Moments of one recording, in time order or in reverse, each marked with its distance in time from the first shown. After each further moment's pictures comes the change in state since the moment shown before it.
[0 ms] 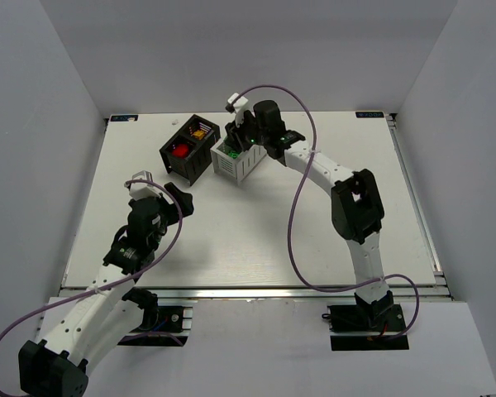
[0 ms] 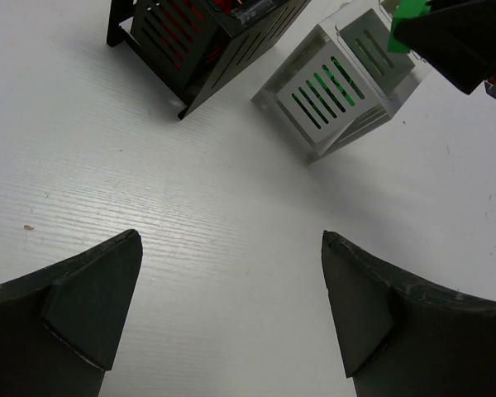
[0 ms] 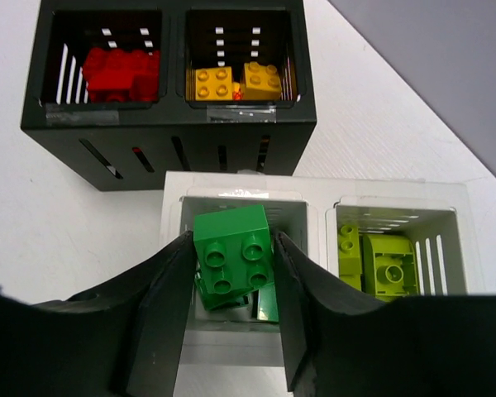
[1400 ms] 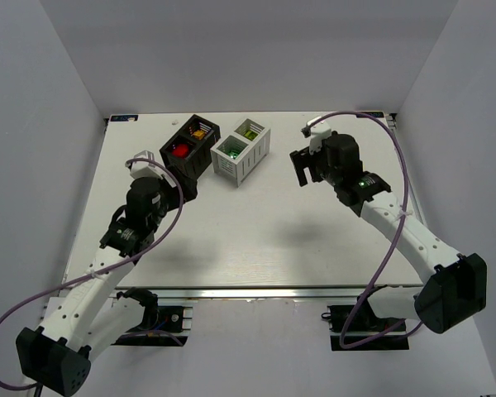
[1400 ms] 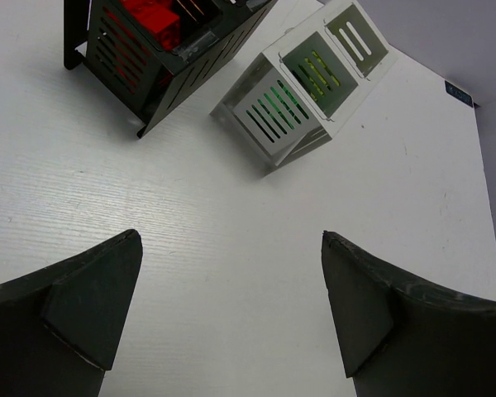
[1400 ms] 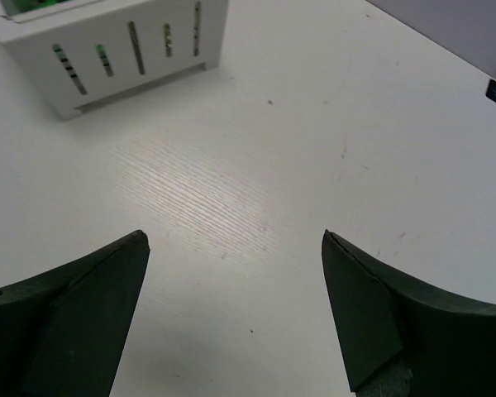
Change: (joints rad) left arm 0.000 0.128 0.230 -0.111 0.059 -0.018; right arm -0.118 -0.874 -0.773 -0.183 0.401 0.025
